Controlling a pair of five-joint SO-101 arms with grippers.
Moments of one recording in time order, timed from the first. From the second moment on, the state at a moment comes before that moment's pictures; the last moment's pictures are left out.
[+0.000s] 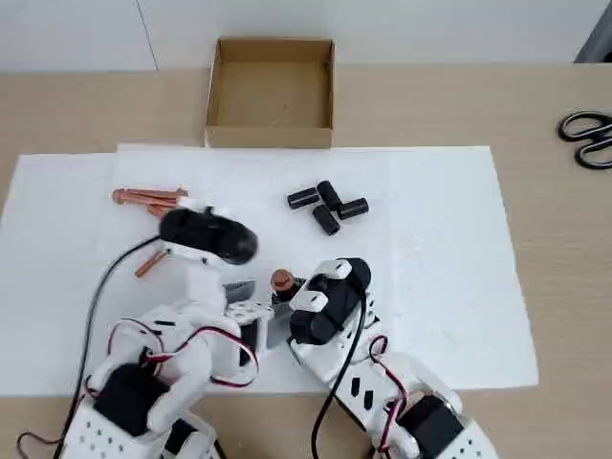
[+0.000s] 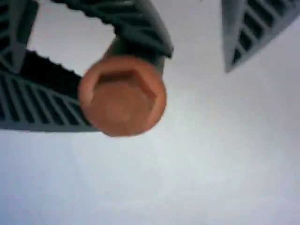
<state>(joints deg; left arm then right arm) 26.6 -74.4 55.6 75.0 22.7 -44.9 -102.9 87.4 43.3 -1.6</state>
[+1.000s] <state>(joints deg) -20.4 -74.8 38.5 91.0 -2.1 -24.7 -95.9 84.1 53.7 0.1</state>
